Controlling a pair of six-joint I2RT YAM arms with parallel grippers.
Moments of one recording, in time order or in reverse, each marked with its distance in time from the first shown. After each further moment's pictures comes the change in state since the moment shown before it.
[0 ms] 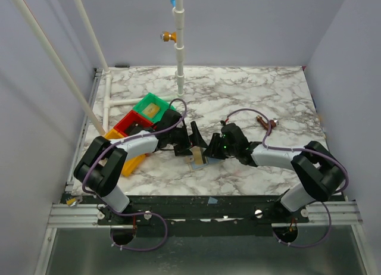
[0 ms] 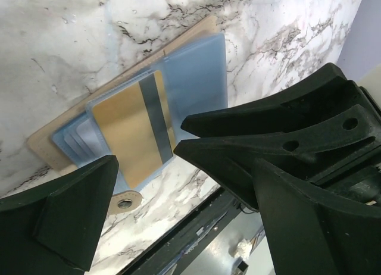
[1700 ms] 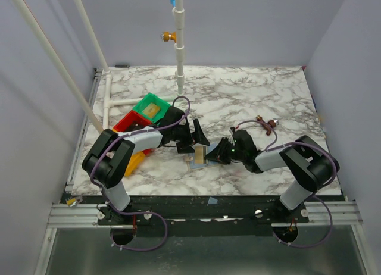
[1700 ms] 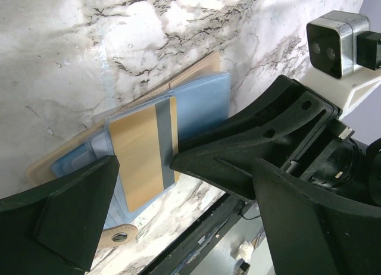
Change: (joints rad) left arm 0.010 0.108 0.065 0.027 0.030 0.023; right arm -0.109 0.101 -0.201 0.416 -0.203 0.260
